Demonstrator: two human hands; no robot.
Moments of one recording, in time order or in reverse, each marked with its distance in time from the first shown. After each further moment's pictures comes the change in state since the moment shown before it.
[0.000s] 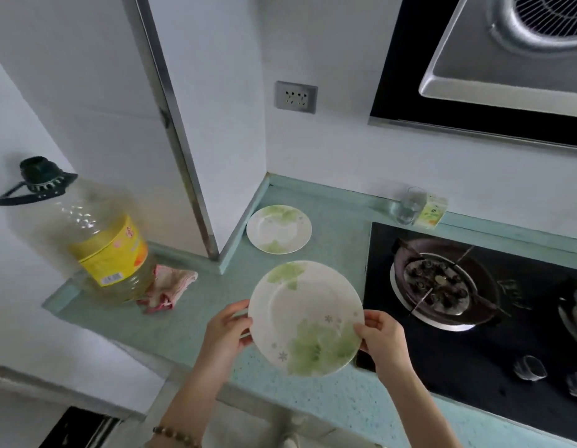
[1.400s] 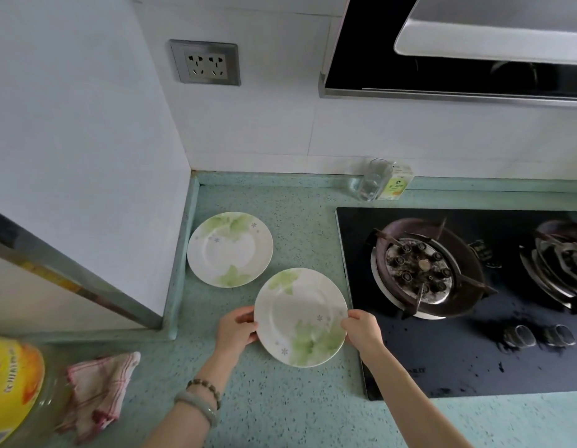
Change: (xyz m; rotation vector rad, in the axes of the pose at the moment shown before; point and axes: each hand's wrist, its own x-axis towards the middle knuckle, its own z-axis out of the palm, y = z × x) left_hand 0.227 -0.033 0.065 0.374 -0.207 -0.278; right_hand 0.136 0.013 0.051 -0.214 0.183 0.409
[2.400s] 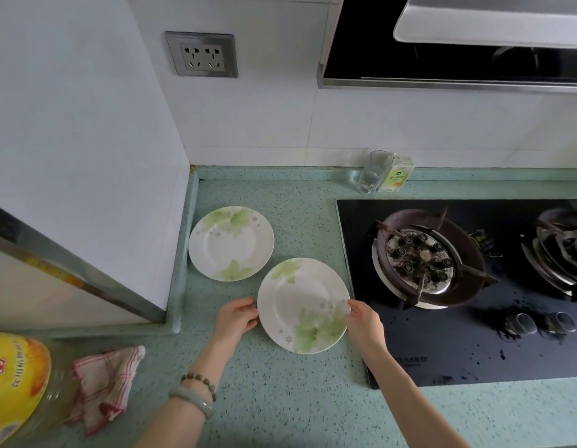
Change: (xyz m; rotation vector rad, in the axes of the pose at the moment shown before) left_hand 0.004 0.005 -0.014 0.048 -0.050 0.014; right_hand -0.015 0.012 0.001 -0.002 0.033 -0.169
